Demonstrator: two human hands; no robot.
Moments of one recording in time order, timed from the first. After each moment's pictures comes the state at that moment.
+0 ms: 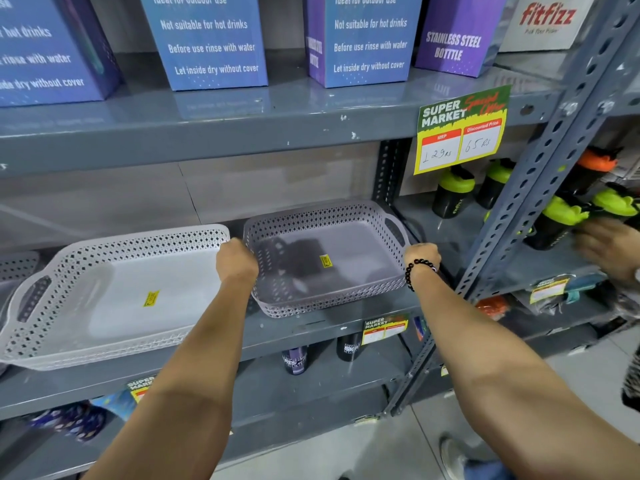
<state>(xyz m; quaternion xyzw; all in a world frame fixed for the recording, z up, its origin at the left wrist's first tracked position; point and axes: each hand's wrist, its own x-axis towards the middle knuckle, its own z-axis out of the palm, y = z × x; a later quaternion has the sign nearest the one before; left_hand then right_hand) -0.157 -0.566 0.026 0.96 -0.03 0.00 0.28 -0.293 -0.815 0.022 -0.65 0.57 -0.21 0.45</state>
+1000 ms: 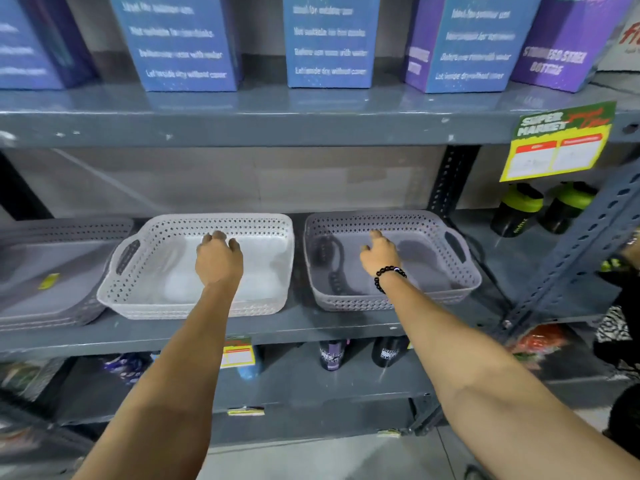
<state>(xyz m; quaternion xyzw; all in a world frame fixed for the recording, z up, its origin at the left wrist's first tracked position) -0.144 -0.434 0.018 0.94 0.06 0.13 0.31 -0.223 -0.684 0.023 -0.90 0.27 -0.07 0.33</state>
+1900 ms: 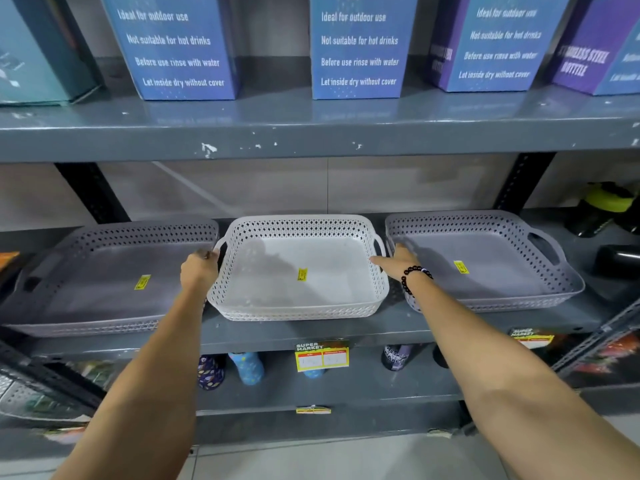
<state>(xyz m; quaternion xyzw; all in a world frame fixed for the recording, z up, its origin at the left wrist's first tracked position) -0.059 -0.221 0.007 0.94 0.09 -0.02 0.33 -0.158 -0.561 0.002 -0.85 0.32 0.04 0.41</state>
